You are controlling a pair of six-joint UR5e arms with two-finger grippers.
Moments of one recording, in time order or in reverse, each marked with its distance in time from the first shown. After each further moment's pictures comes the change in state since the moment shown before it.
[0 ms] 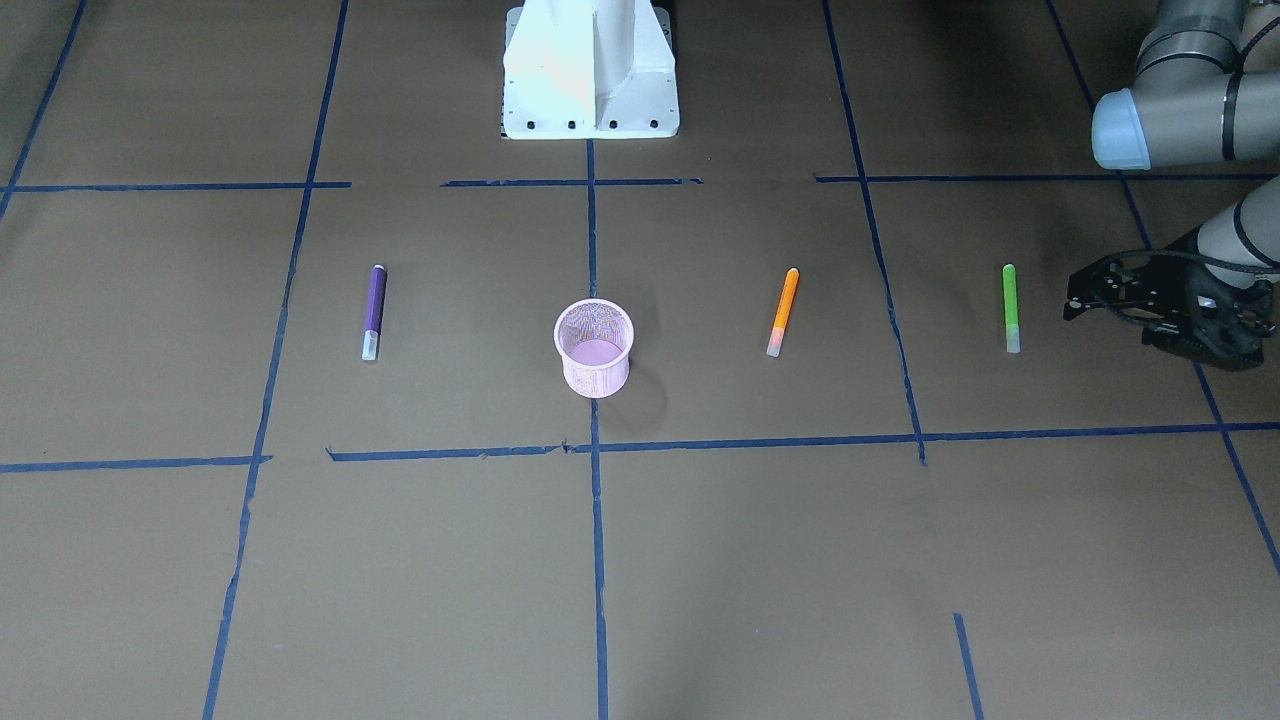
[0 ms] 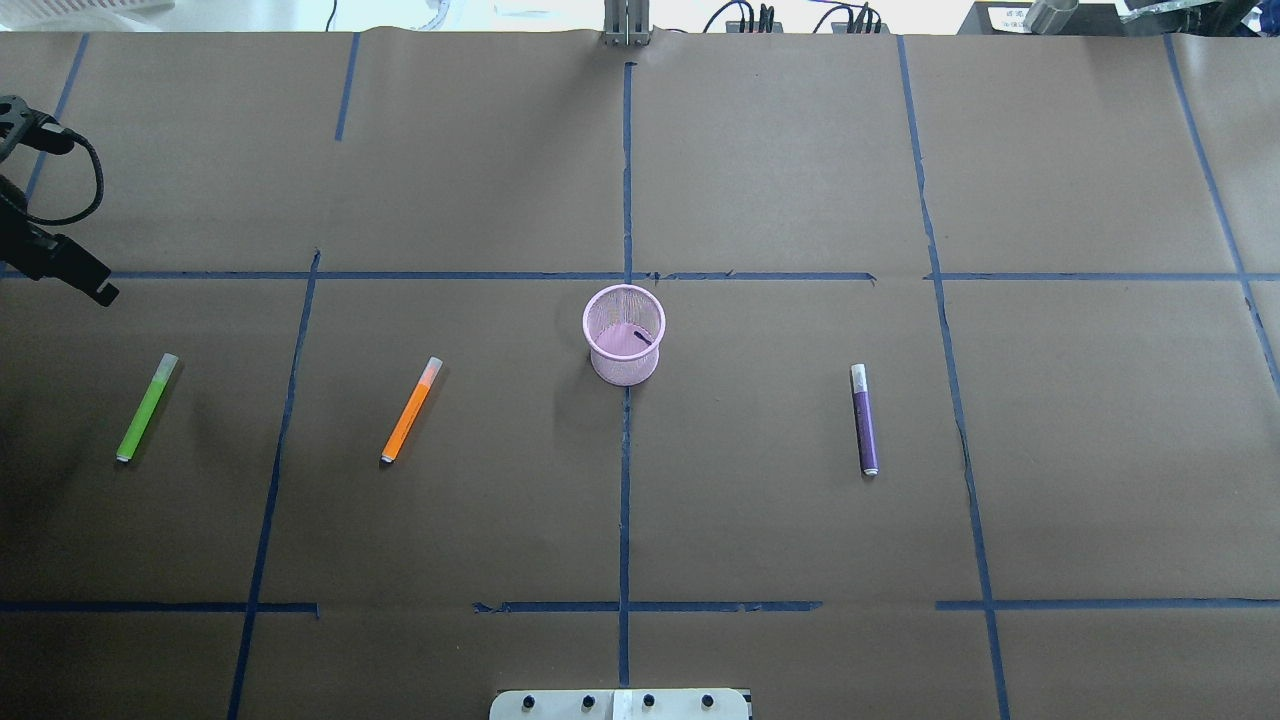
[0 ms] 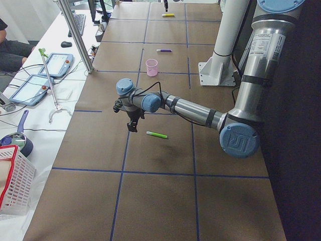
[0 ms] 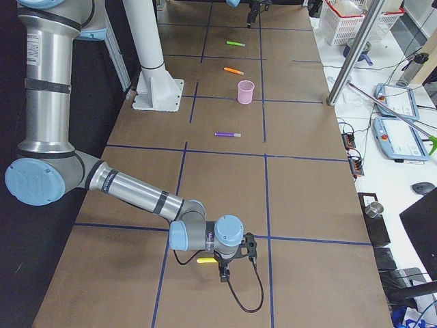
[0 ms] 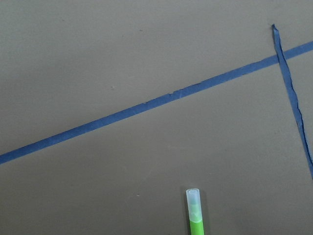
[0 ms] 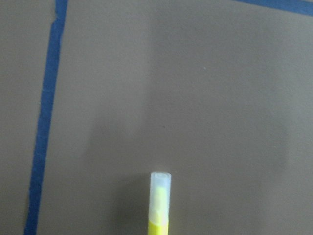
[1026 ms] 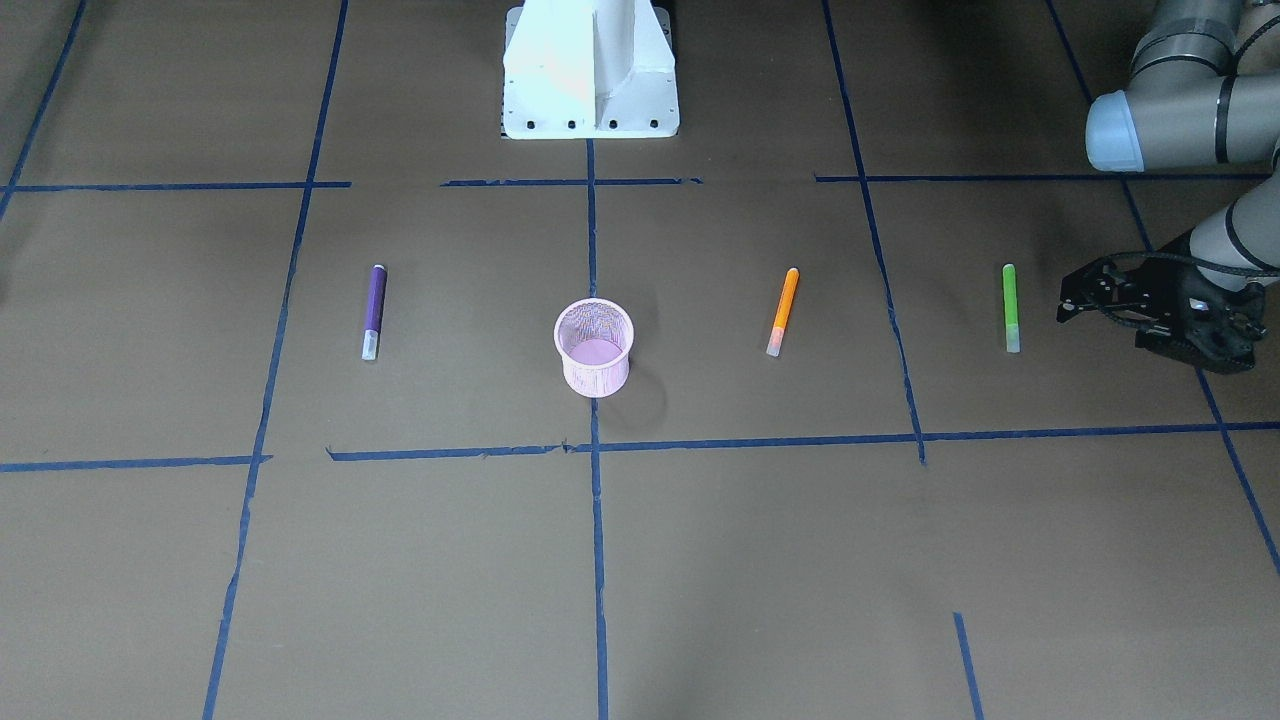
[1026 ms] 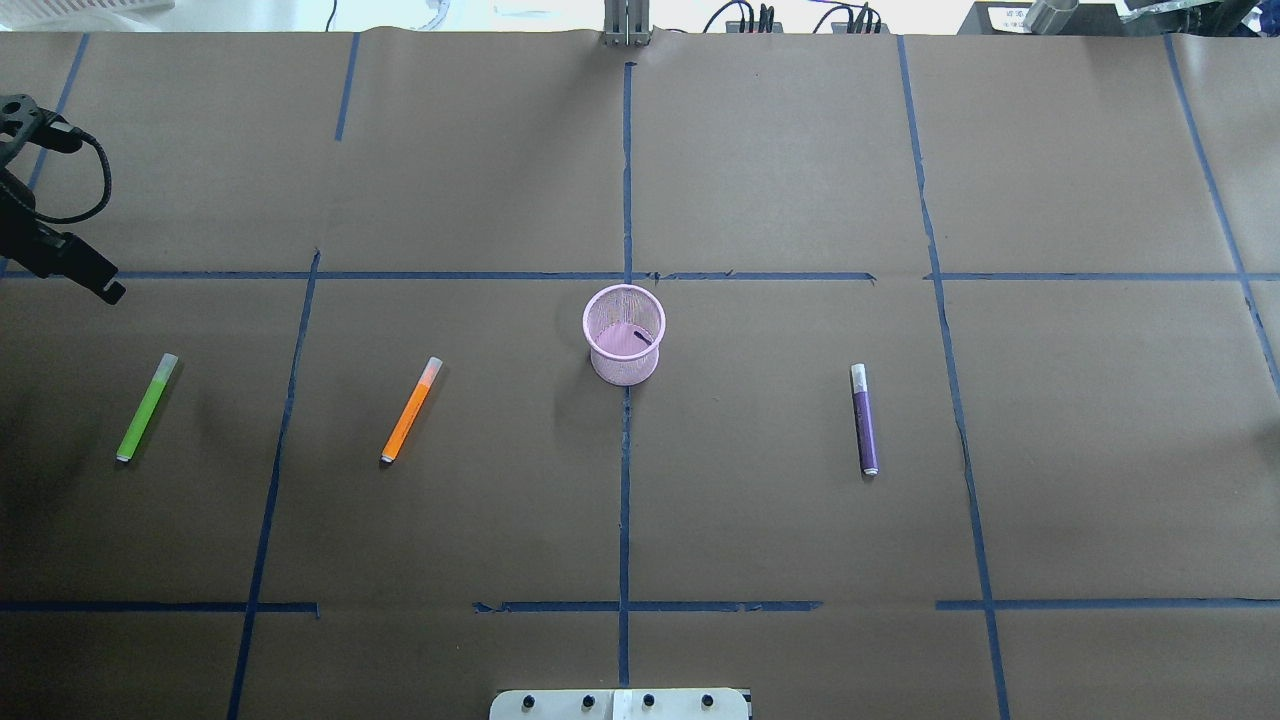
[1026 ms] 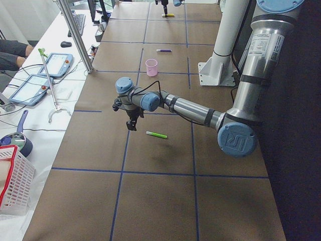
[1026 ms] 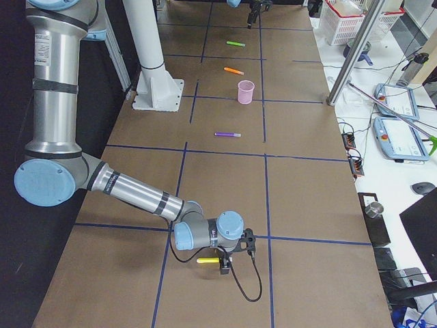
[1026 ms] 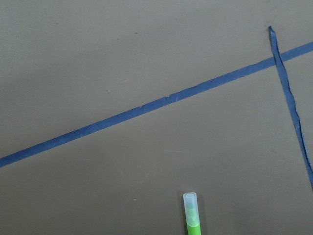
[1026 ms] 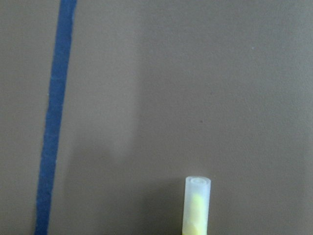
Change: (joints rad) left arm 0.002 -0.011 0.001 0.000 0.000 -0.003; right arm -0.073 -0.015 -0.030 0.082 0.002 0.091
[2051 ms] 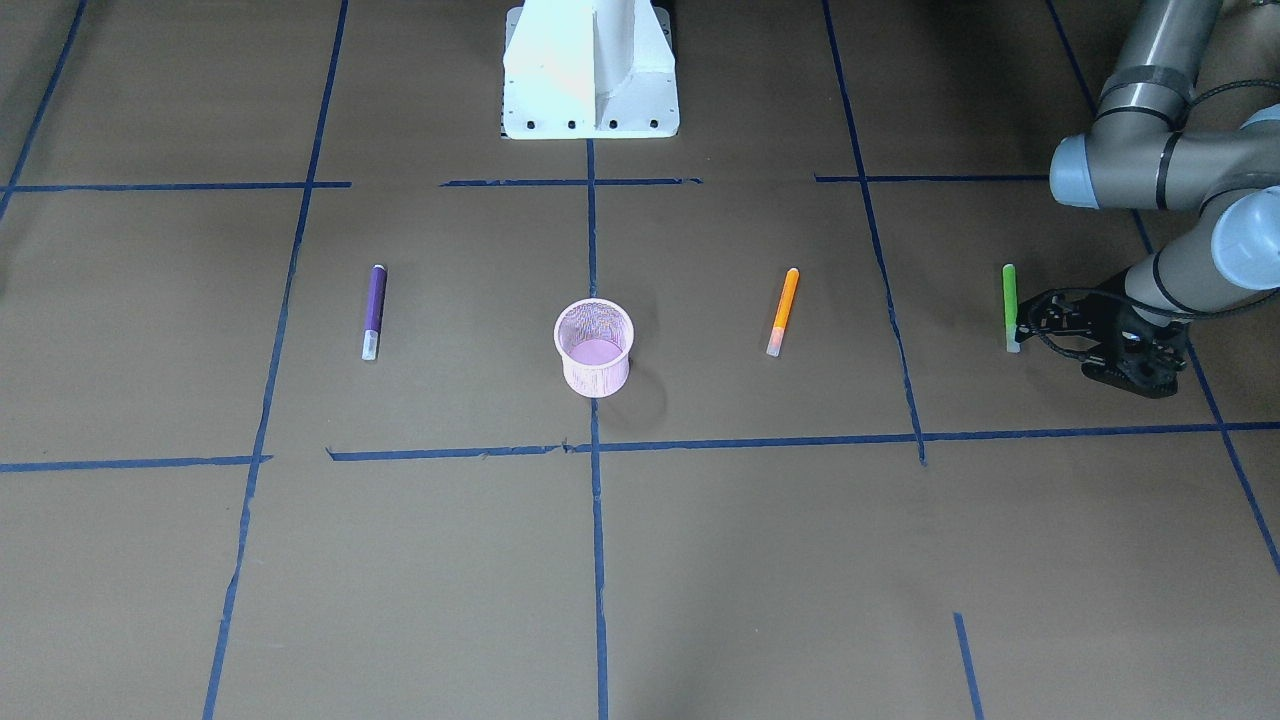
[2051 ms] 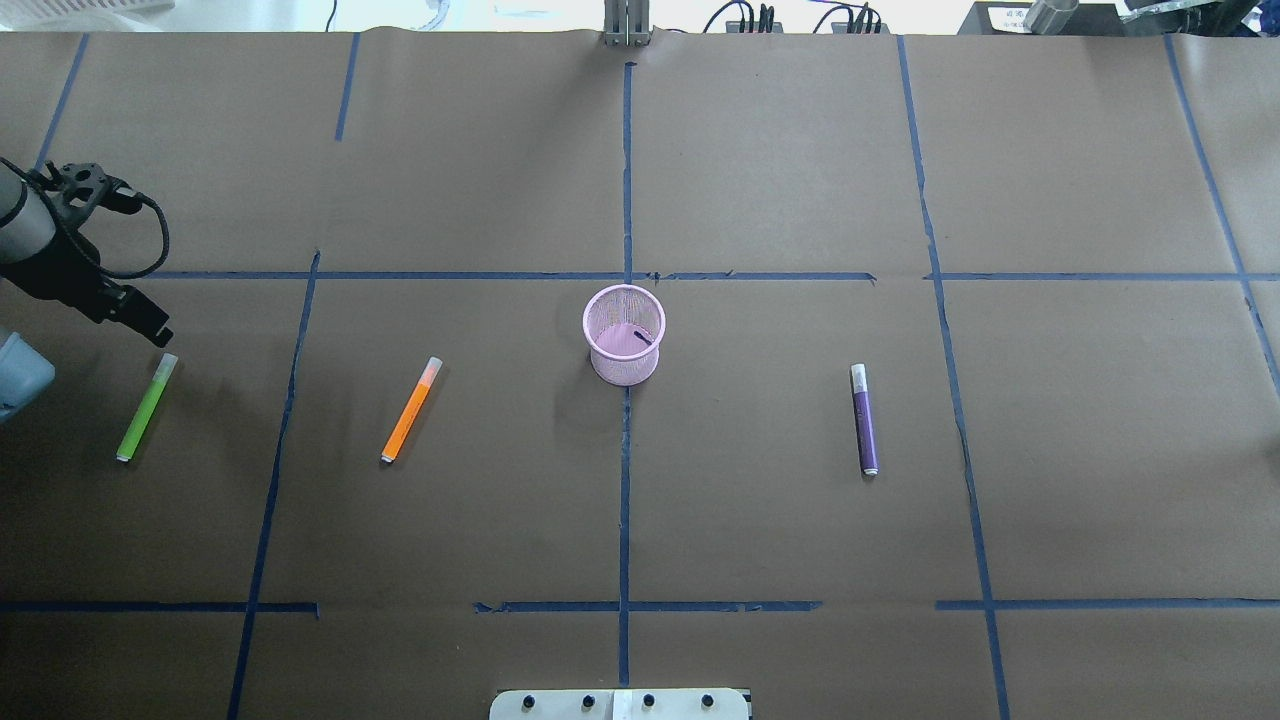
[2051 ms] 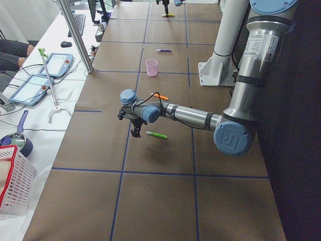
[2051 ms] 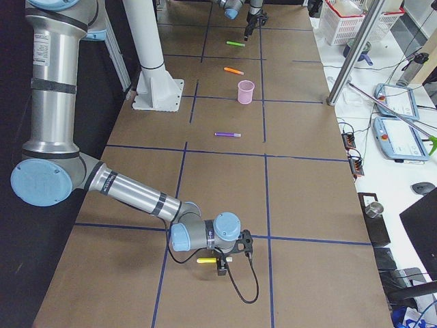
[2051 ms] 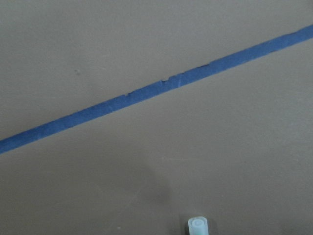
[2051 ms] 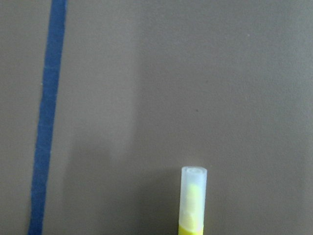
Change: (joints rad) left arm 0.121 0.001 0.178 -0.240 0.017 -0.128; right arm 0.000 -0.008 0.001 0.006 -0.001 0.008
